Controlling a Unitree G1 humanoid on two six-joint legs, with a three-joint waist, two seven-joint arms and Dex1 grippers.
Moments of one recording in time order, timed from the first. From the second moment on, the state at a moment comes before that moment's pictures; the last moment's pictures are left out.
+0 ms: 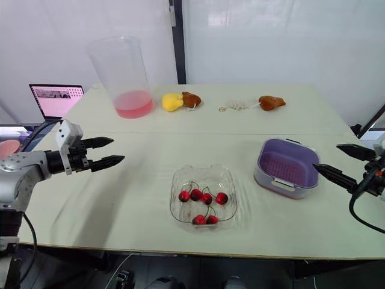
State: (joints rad) left arm -0.52 0.82 0.17 0.22 -0.42 0.36 -1.12; right arm 0.08 -1.00 -0.81 -0.18 0.59 0.55 1.01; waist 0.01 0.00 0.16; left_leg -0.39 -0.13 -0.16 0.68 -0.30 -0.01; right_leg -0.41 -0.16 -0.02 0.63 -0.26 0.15
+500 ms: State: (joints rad) left arm -0.58 0.81 0.15 0.30 -0.42 0.36 -1.16; right arm 0.12 -1.00 -0.84 -0.24 0.59 0.55 1.00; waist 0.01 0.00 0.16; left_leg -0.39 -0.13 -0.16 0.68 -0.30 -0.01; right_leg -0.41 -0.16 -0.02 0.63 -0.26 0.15
